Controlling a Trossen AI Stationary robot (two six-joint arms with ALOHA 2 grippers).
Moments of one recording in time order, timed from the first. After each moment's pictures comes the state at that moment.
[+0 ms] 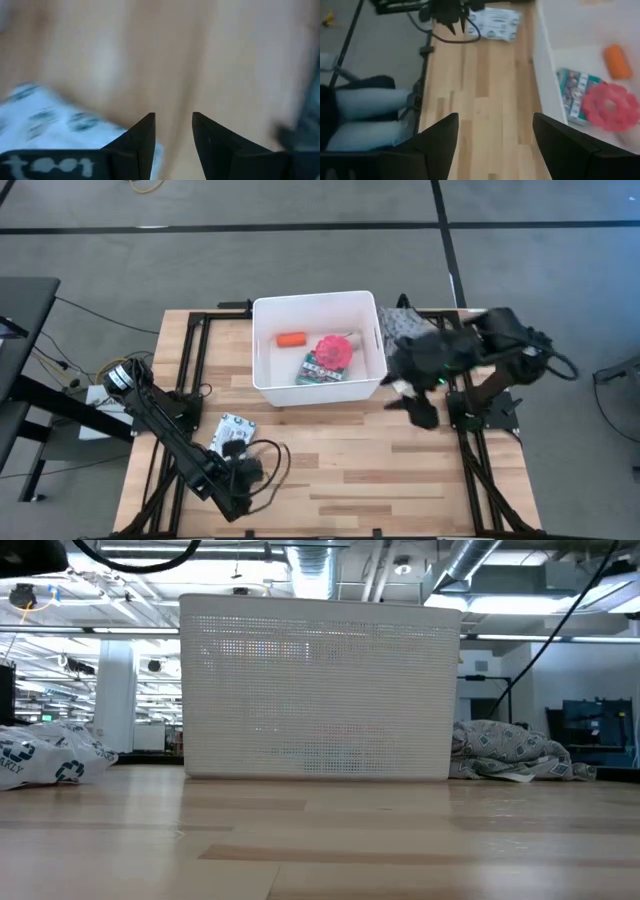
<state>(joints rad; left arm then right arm) -0.81 1.64 1.23 -0.97 -0.24 -1.01 0.25 1.64 2.35 -1.57 0.01 0.24</state>
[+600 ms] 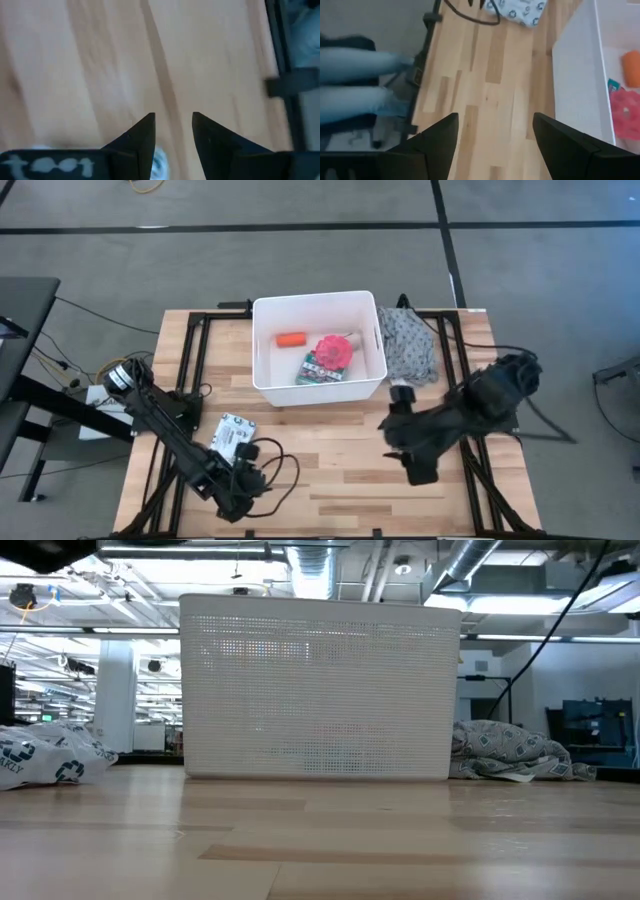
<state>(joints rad) -0.80 1.64 1.23 -0.90 -0.17 -0.55 0.59 1.75 2.32 -1.57 0.24 0.33</state>
